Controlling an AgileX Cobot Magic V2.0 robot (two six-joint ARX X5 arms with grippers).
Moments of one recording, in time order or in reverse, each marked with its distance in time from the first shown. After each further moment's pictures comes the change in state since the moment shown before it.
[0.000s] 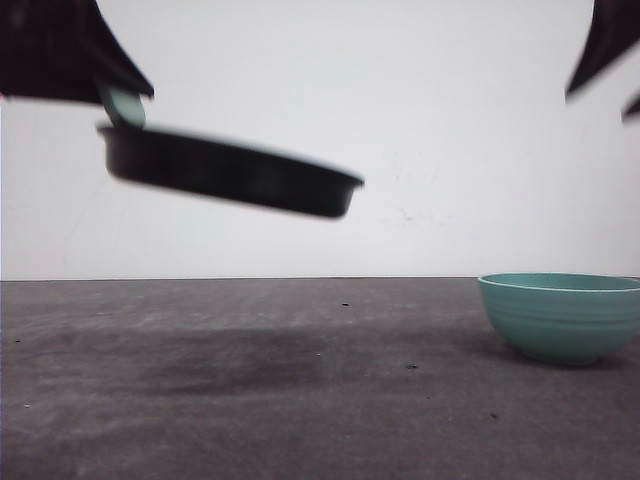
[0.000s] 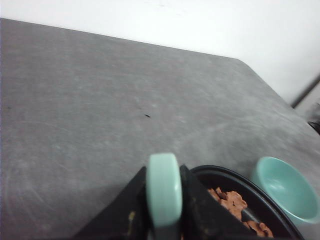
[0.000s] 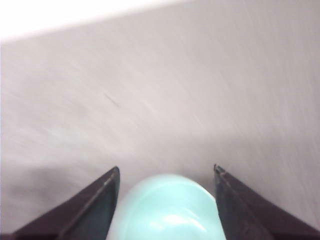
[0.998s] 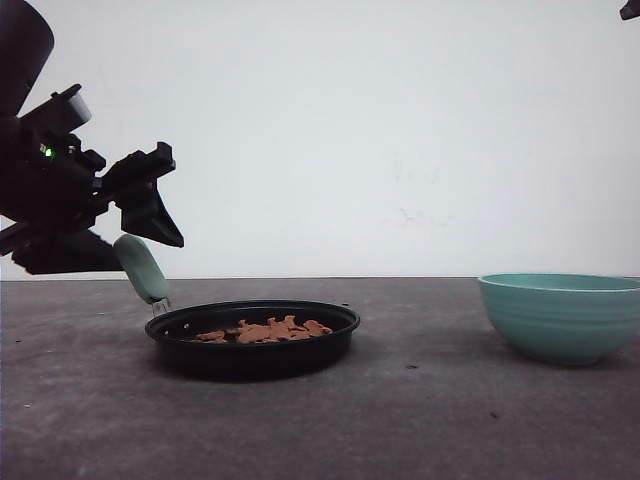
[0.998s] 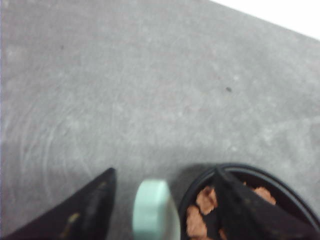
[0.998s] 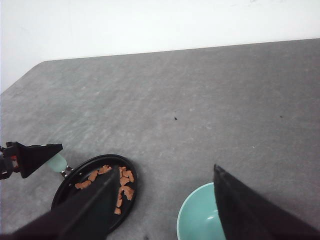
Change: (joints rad) left arm 0.055 0.492 -0.044 0.376 -0.079 -0.040; right arm 0.133 -0.205 0.002 -0.122 0.000 -0.015
